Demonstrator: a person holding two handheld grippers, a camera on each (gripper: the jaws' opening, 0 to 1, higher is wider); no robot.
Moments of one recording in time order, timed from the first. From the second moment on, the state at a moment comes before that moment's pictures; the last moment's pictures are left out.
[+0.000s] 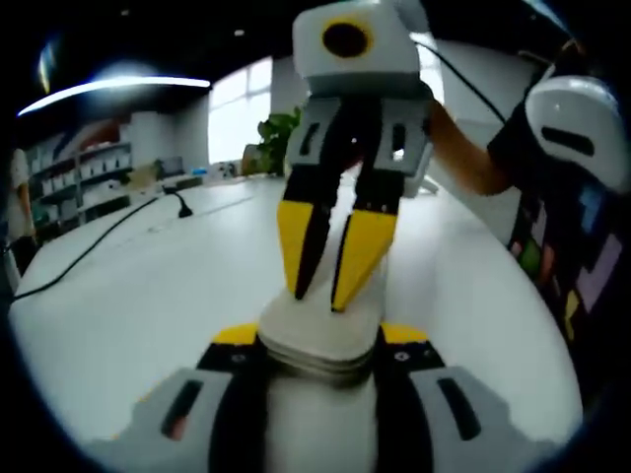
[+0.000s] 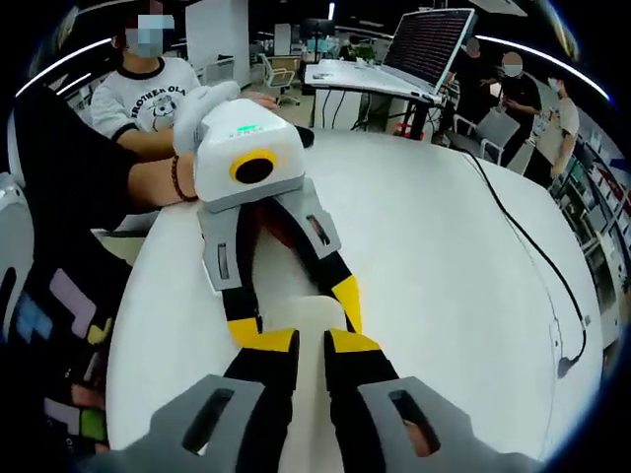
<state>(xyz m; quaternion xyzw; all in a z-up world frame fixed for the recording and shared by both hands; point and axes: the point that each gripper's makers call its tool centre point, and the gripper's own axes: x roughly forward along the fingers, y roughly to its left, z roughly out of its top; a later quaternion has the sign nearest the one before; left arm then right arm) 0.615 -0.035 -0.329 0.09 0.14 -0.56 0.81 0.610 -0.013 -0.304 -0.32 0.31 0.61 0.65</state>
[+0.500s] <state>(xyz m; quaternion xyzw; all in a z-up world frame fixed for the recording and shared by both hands) 0.615 -0.034 -0.329 0.09 0.14 -0.56 0.81 0.608 -0.009 -0.309 -0.43 0.40 0.57 0.58</state>
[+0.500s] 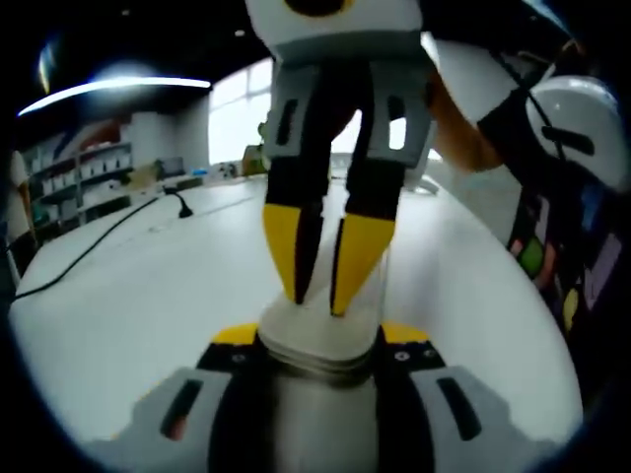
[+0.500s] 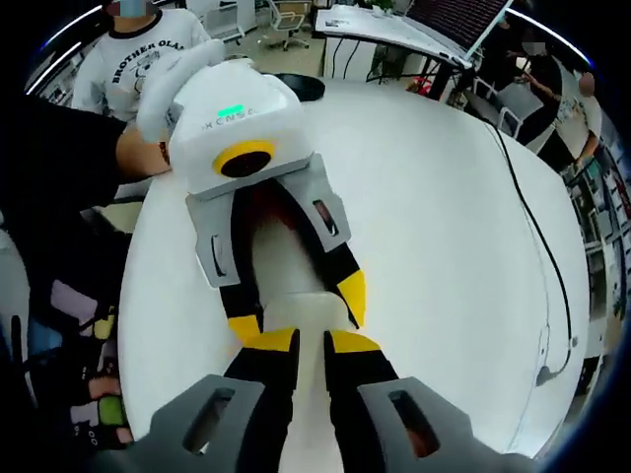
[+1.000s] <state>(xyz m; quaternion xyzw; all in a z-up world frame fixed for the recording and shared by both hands) 0.617 -0.035 -0.329 0.09 0.14 -0.56 0.81 0.614 -0.009 -0.314 -0.46 0.43 0.57 0.53</state>
